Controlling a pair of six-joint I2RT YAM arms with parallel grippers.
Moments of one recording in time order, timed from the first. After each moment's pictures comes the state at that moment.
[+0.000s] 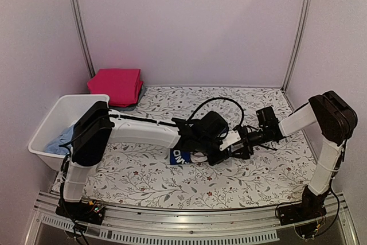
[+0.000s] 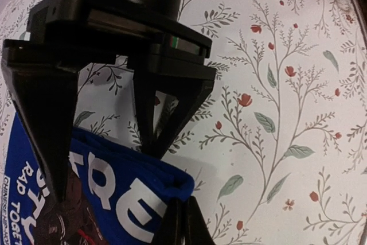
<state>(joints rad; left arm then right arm) -1.13 2.20 1.64 -0.25 0.06 0.23 0.35 1.85 0.77 0.16 -0.98 1.08</state>
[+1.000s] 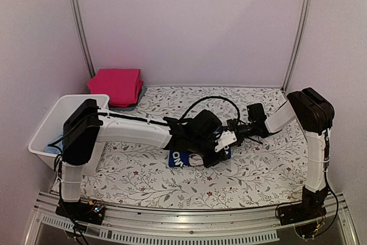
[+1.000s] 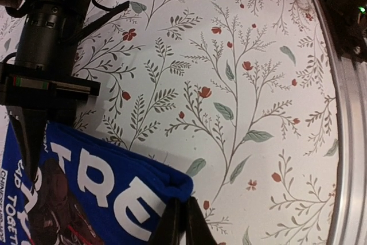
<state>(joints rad) -1.13 2.11 1.54 -0.23 0.17 0.22 0.37 2.16 1.01 0.44 -1.06 1.23</state>
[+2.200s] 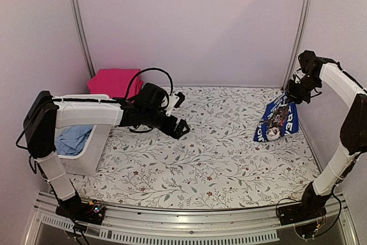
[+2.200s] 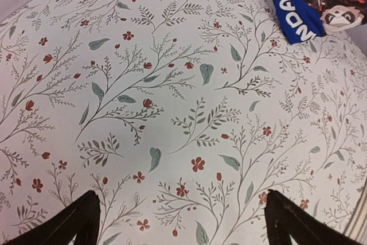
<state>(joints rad) -0.79 1.77 1.21 -0.18 0.09 -0.13 0.00 1.66 1.55 -1.01 -0.17 0.36</state>
